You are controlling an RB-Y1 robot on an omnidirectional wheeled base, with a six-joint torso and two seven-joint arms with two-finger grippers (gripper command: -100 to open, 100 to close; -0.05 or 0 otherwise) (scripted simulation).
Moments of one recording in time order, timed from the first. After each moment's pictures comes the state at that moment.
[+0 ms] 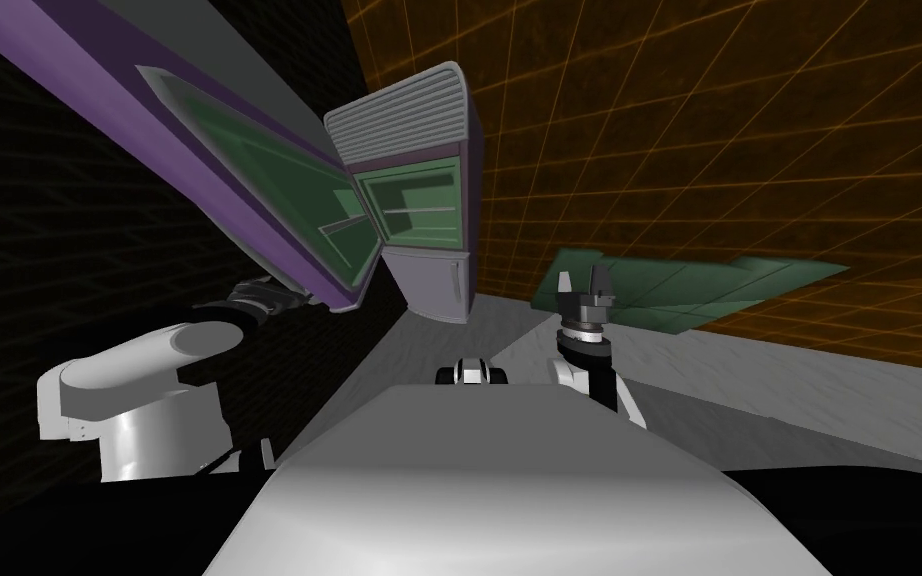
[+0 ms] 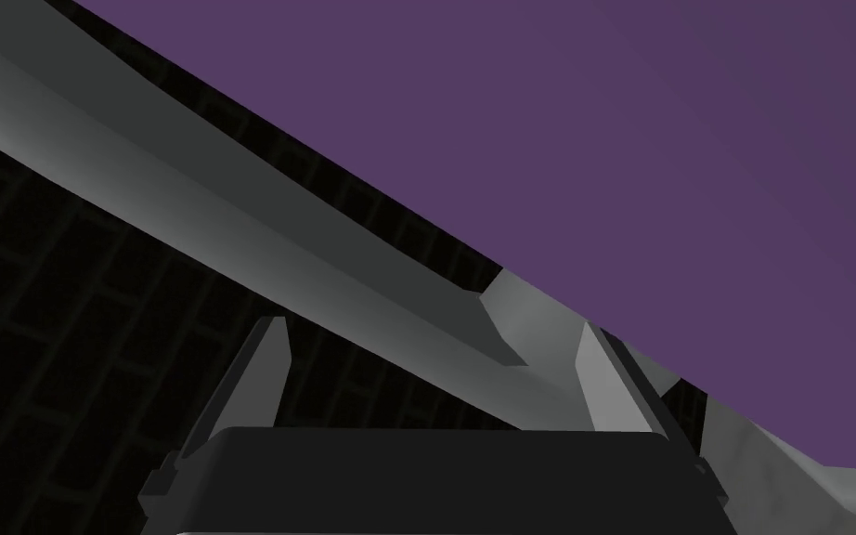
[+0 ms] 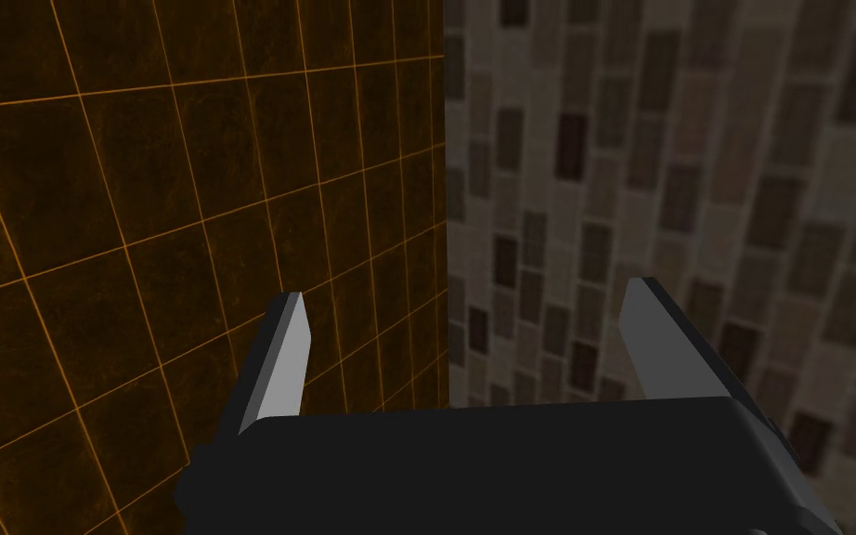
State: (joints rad) left arm 0.15 0.76 0.91 -1.90 0.85 0.86 0.55; right arm 0.51 -0.04 -0.05 -2.30 0.06 -0.62 -0.05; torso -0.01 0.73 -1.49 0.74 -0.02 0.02
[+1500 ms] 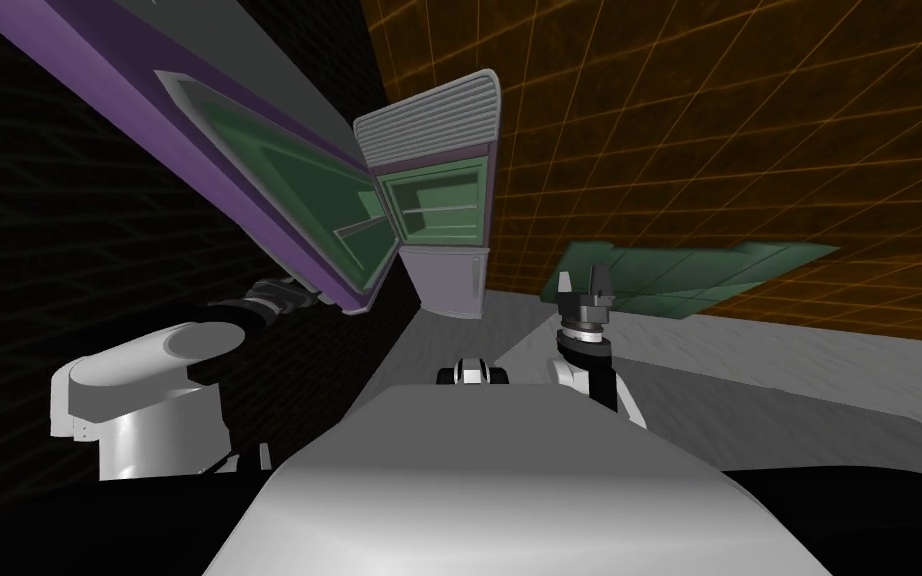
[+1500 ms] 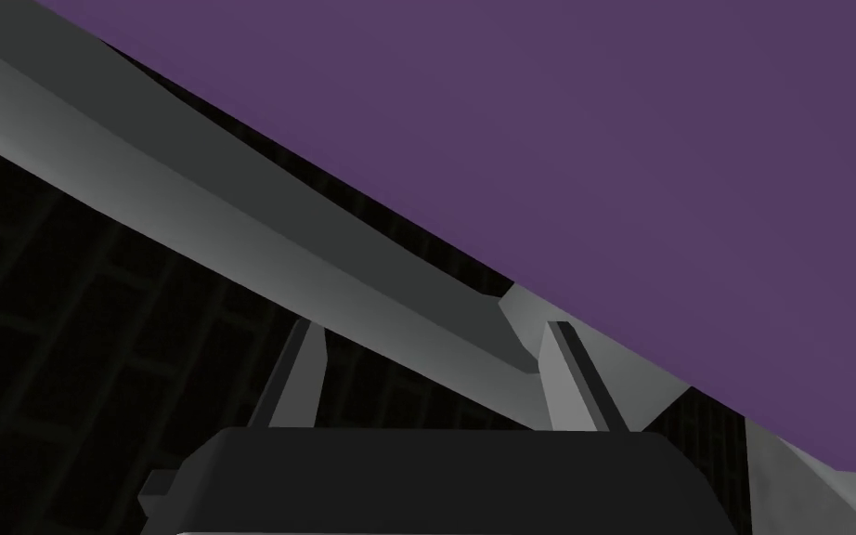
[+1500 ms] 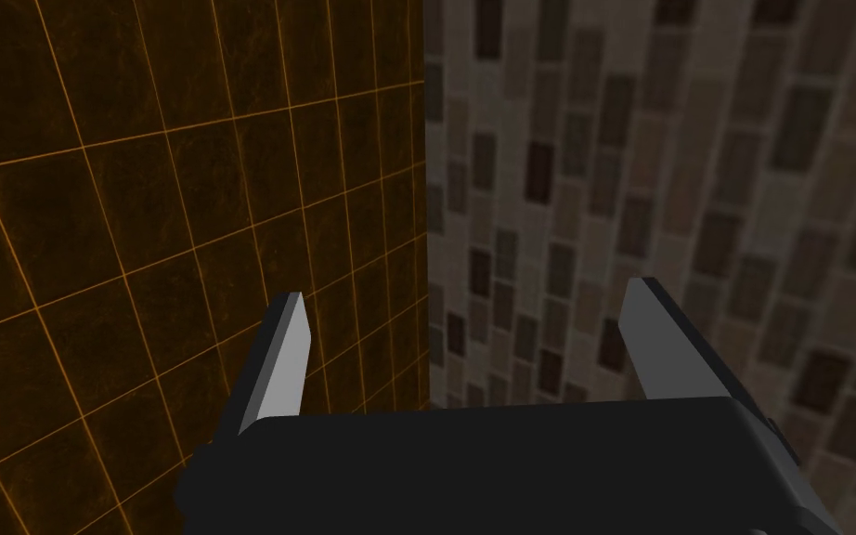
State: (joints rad) left arm 0.17 0.76 0.89 -1.96 0.95 0.91 0.54; right arm 0.51 -0.04 -0.05 -2.30 0.06 -0.62 -0.05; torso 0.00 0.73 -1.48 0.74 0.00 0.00
